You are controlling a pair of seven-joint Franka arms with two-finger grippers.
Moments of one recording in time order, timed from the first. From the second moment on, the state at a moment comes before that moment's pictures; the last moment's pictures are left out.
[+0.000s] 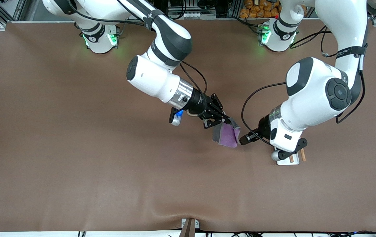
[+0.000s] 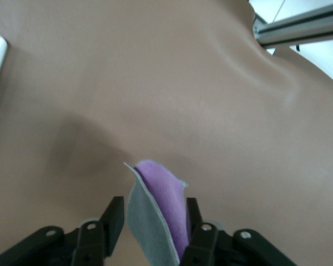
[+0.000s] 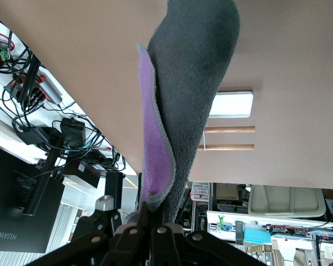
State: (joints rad) left arm -0.25 0.47 -0.15 -1.36 -0.28 1.97 -0.75; right arm 0.67 0.67 0.11 -1.22 0.81 2.60 1.85
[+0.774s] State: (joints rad) left arm -0.24 0.47 -0.15 -1.35 -0.37 1.90 -0.75; right arm 0.67 0.67 0.11 -1.22 0.81 2.58 1.85
